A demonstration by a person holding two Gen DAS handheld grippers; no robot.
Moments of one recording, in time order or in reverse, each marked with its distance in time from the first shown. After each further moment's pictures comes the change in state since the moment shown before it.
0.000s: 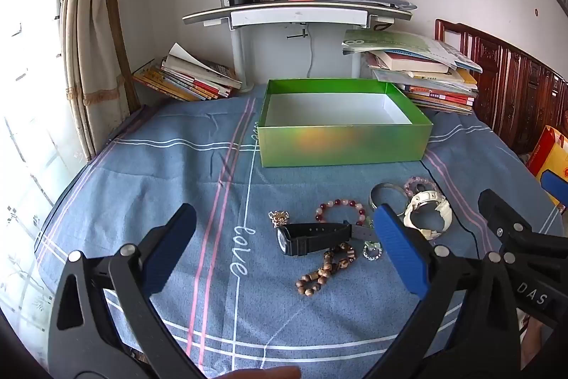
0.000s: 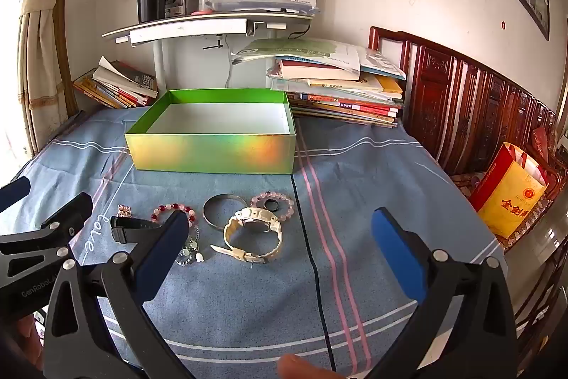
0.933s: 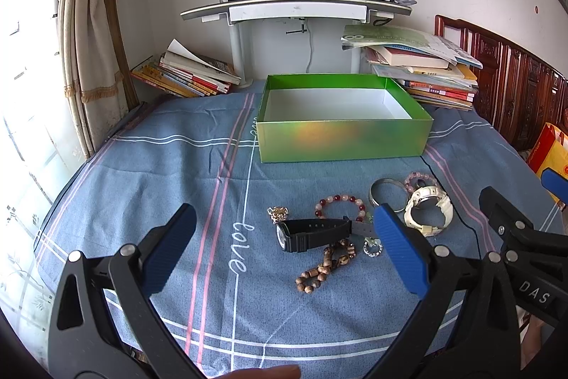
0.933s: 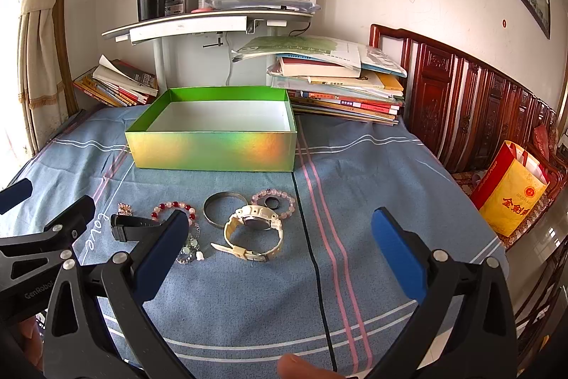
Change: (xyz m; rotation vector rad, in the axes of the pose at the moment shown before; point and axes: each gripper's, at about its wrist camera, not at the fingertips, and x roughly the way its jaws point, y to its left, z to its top) left arm 0.002 0.000 -0.006 0.004 0.010 0.000; right arm 0.001 0.000 0.000 0.000 0.006 0.001
